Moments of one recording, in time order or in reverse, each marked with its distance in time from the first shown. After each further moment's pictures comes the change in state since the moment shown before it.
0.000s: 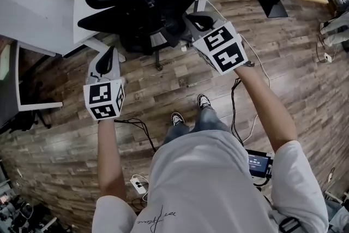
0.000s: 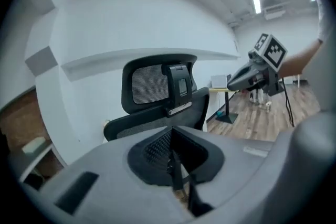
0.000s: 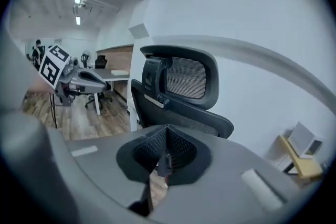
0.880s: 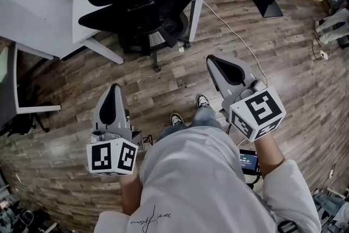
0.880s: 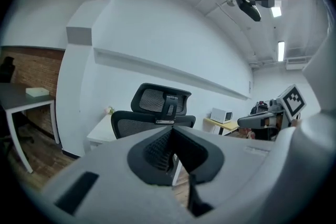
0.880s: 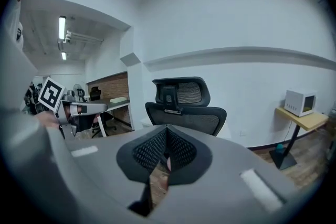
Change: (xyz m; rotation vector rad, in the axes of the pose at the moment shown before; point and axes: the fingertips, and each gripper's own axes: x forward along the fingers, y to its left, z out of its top) left arm -0.148 -0.054 0.026 -0.418 -0.179 -0.005; right arm -0.154 0.083 -0.002 0.296 -0.177 -0.005
